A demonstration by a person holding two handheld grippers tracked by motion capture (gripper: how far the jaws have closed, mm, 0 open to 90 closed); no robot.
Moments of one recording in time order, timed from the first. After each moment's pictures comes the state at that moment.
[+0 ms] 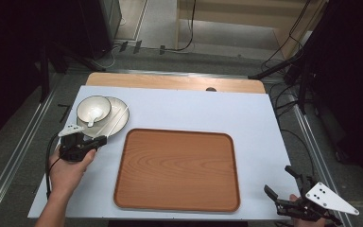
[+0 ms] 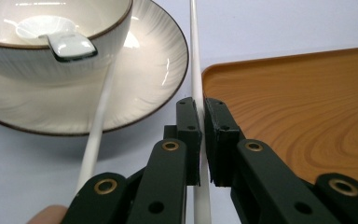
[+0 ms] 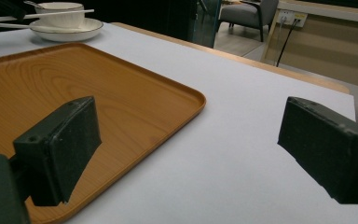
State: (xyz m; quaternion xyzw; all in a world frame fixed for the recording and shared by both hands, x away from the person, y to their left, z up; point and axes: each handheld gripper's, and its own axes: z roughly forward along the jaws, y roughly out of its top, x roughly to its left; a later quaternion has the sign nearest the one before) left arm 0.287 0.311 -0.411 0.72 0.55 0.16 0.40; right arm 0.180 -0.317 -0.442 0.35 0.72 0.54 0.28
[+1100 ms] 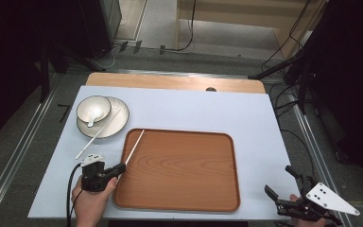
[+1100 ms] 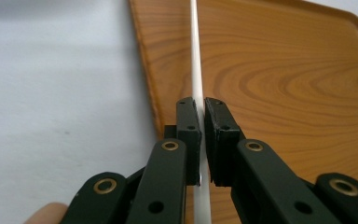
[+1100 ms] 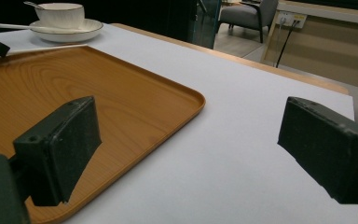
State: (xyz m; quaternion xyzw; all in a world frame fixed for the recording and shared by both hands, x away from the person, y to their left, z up) left arm 0.228 0.251 -0.451 0.68 0.61 0.10 0.39; right arm 0.180 -0.318 -0.442 0.35 0.71 0.54 0.28
